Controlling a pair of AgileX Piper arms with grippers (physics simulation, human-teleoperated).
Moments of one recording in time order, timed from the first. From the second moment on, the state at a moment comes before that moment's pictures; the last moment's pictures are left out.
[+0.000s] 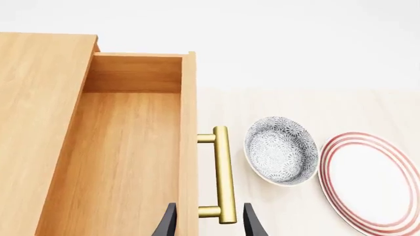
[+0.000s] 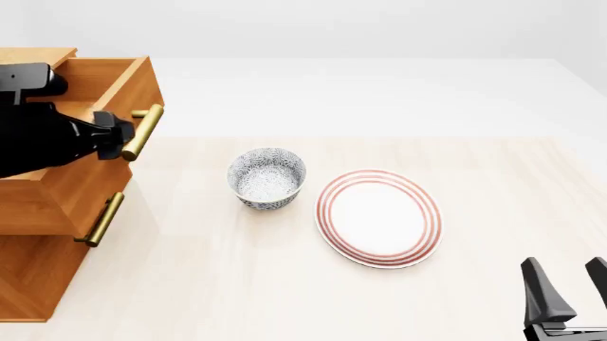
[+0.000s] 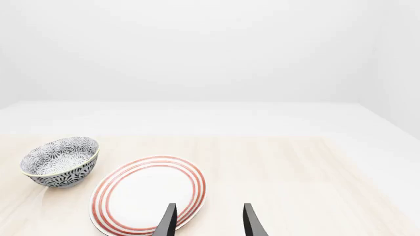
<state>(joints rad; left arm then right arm) -0.09 1.07 -0.99 0.52 -0.08 0.00 0.01 0.00 0.00 -0.01</state>
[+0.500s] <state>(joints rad) -0.14 1.09 -1.00 0.51 -0.08 0.00 0.01 0.00 0.00 -0.01</state>
